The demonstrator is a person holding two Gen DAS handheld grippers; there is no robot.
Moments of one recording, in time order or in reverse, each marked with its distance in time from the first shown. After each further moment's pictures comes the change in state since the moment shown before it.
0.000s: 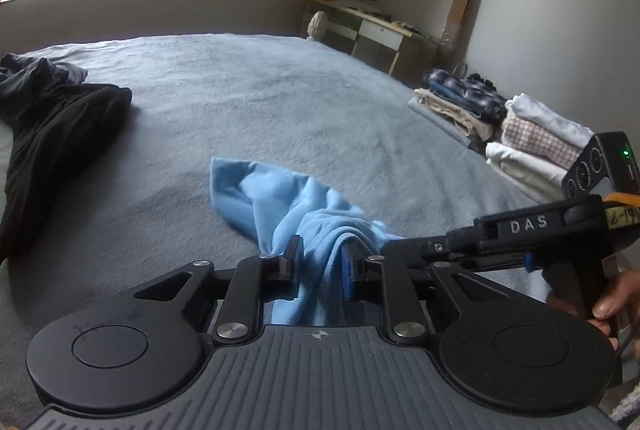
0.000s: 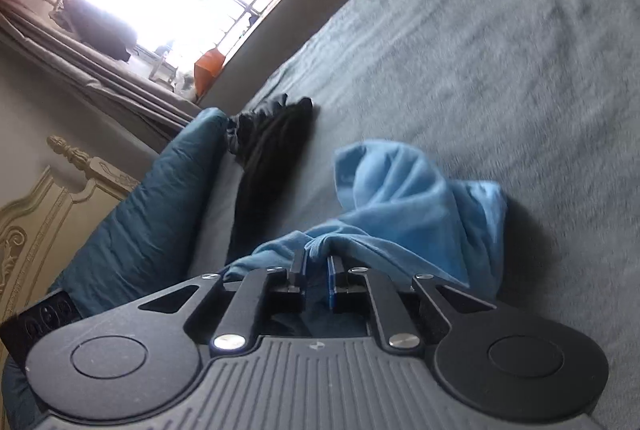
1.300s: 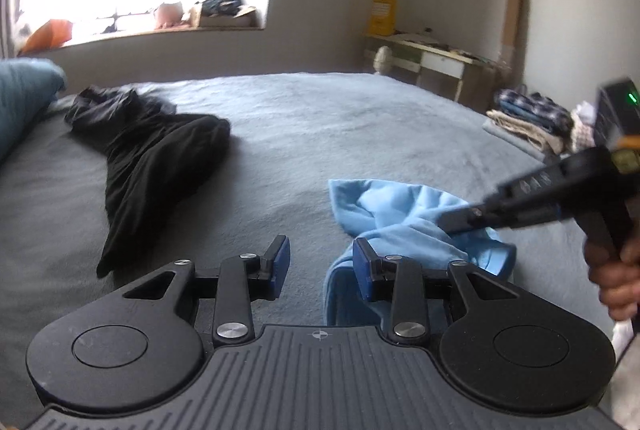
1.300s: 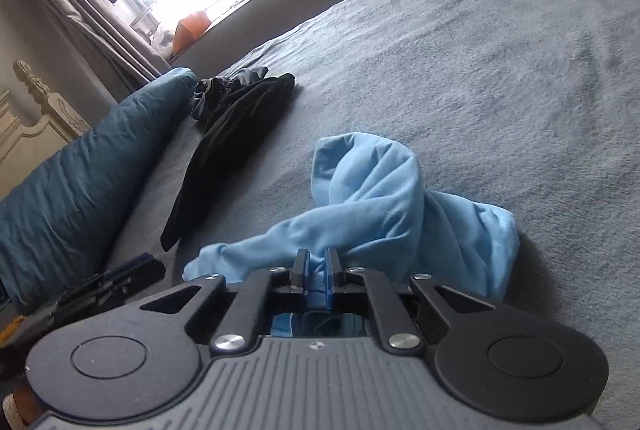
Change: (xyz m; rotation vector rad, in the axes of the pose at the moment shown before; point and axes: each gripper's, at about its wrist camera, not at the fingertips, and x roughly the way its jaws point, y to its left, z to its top) left arm -0.035 0.024 -0.028 0.107 -0.151 0.212; right arm 0.054 0.024 0.010 -0.188 -0.003 -0.120
